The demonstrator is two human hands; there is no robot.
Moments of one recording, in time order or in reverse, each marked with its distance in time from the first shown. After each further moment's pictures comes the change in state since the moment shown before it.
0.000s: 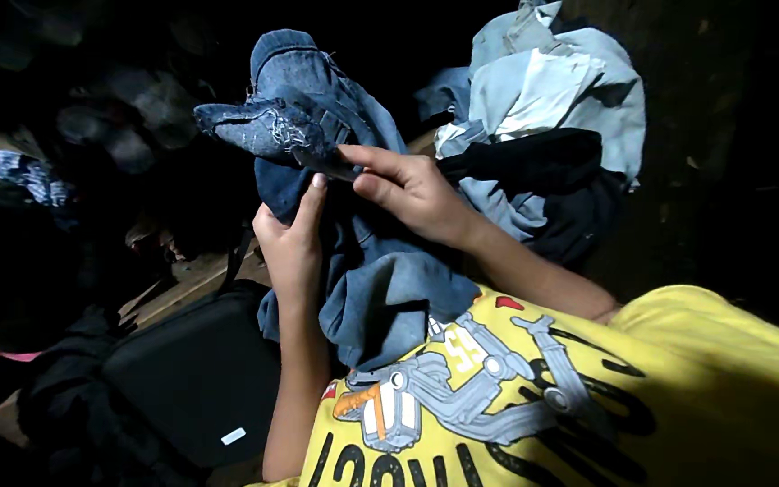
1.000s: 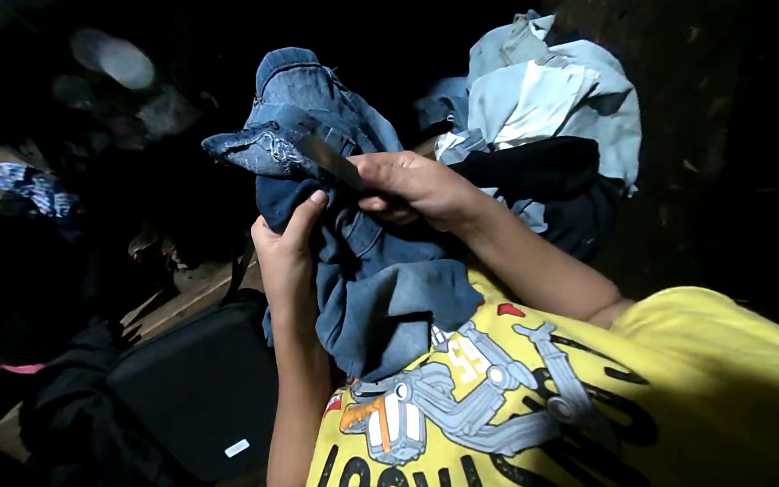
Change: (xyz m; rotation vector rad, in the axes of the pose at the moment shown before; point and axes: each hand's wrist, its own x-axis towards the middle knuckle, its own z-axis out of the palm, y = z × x) left_hand 0.003 0.011 -0.003 -0.037 0.011 -0.143; right_hand 0.019 -0.002 -0.012 0.783 -0.224 0.464
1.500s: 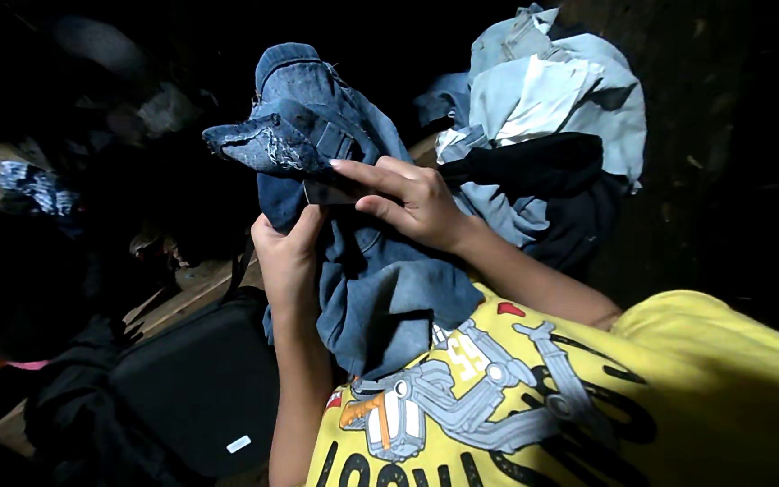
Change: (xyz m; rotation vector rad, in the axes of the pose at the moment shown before) left_hand 0.000 0.001 0.005 -0.032 0.026 0.059; right_hand -0.003 0.039 -0.009 -1.168 0.333 -0.723
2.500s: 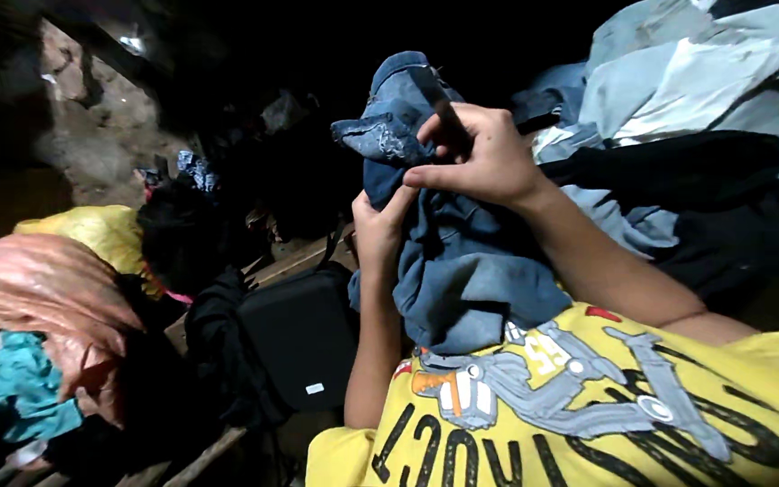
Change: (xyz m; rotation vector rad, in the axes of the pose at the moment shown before) left_hand 0.003 -0.010 -0.021 0.071 -0.125 -0.036; right_hand 0.056 -0.015 0.002 0.233 -0.021 0.202
